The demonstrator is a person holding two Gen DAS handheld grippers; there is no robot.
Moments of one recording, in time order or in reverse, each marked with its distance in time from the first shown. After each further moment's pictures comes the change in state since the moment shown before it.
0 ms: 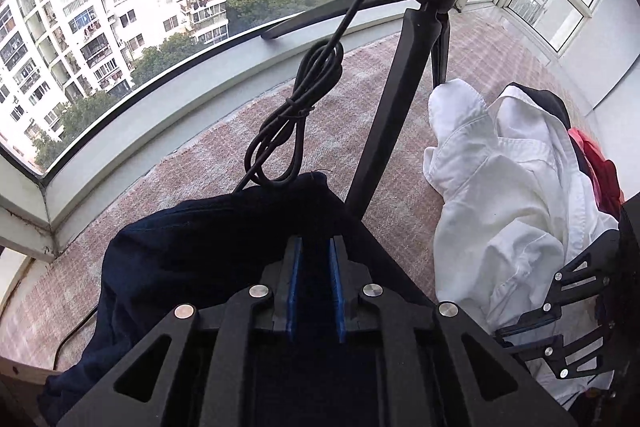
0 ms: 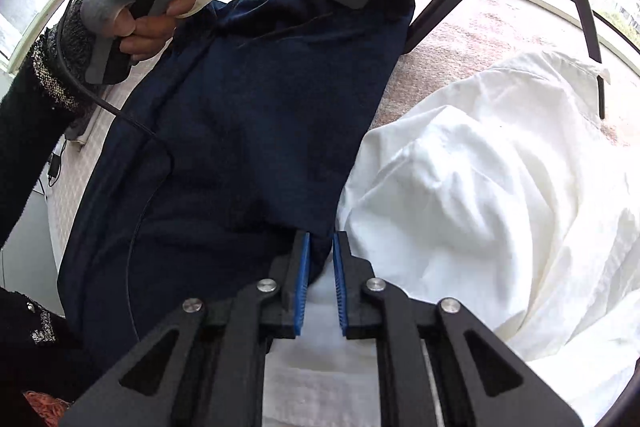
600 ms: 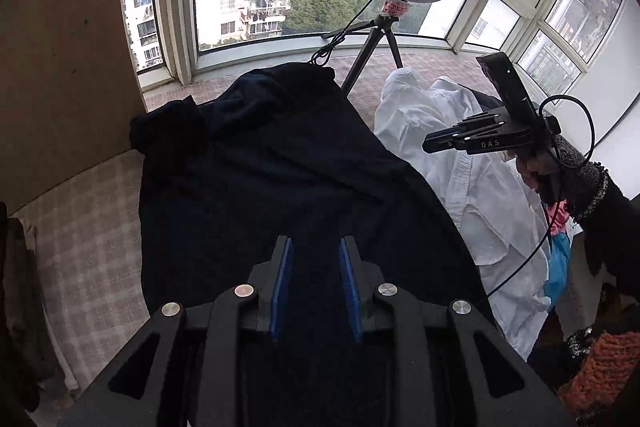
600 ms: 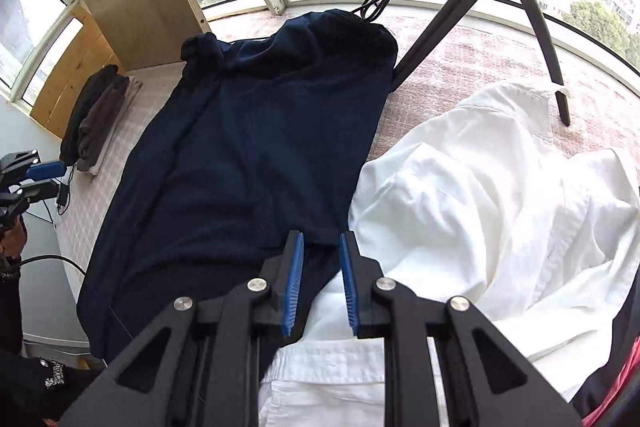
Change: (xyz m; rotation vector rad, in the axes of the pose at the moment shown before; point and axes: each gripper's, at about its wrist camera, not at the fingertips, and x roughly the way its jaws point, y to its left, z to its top) left arm -0.182 -0.058 -0.230 -0.290 -0.130 0.047; right arm -0.036 0.008 -0.018 0.079 -0.076 0.035
